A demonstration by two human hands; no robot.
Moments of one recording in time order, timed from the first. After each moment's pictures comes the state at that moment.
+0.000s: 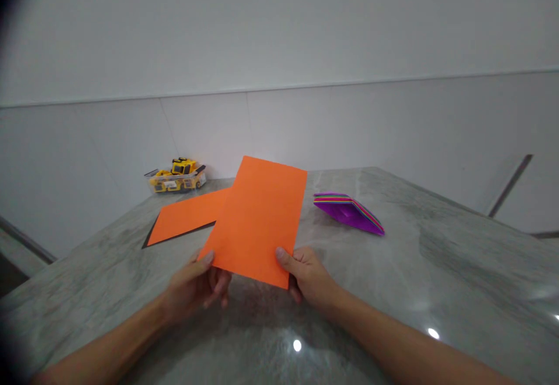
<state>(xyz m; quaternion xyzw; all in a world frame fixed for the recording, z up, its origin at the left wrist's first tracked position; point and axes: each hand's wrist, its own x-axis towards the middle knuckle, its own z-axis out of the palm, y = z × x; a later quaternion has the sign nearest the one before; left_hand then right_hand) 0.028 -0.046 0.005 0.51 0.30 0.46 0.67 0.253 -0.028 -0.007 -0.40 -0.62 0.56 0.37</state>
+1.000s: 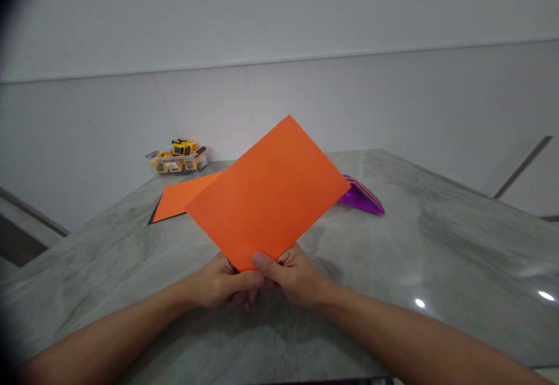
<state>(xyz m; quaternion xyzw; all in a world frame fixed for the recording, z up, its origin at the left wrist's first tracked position) 0.065 -0.070 0.014 0.68 0.34 0.25 0.60 0.232 -0.058 -0.001 -0.20 -0.66 0.63 0.36</state>
